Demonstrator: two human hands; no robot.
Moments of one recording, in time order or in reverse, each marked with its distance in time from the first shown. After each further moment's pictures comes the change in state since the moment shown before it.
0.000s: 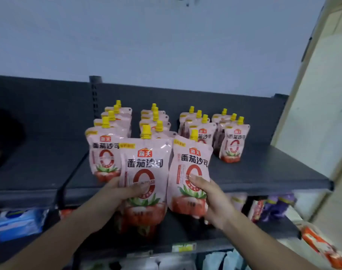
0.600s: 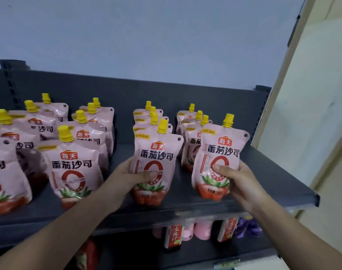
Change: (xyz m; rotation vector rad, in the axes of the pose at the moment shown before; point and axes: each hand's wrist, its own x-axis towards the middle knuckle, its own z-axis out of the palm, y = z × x) left_hand 0.193 -0.028 0.126 -0.004 0.069 0.030; right_hand 0.043 -0.131 -0.205 -0.281 0.205 -0.212
